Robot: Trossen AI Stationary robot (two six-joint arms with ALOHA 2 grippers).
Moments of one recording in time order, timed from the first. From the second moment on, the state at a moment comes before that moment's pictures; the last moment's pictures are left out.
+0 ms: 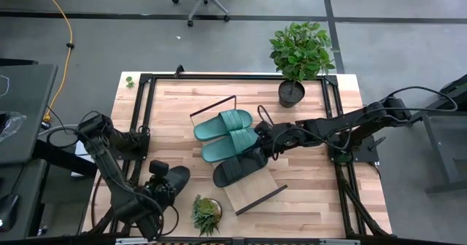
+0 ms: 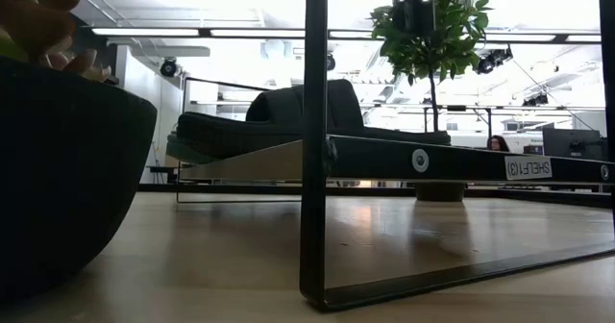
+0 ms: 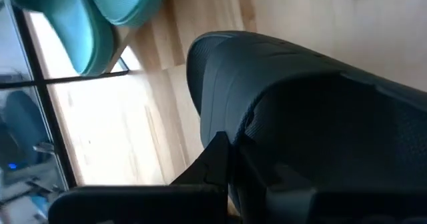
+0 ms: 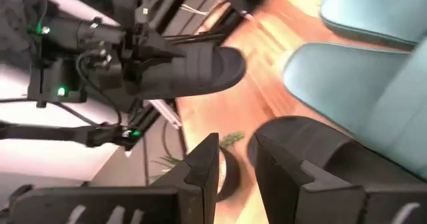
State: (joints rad) left arm -0.88 1.73 1.44 -1.57 -0.45 -0.81; right arm 0.22 1.42 1.05 -0.08 0.03 0.94
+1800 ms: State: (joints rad) left arm -0.13 1.70 1.98 -1.13 -0.68 -0.10; right arm 0.34 1.19 1.05 -0.23 0.44 0.82
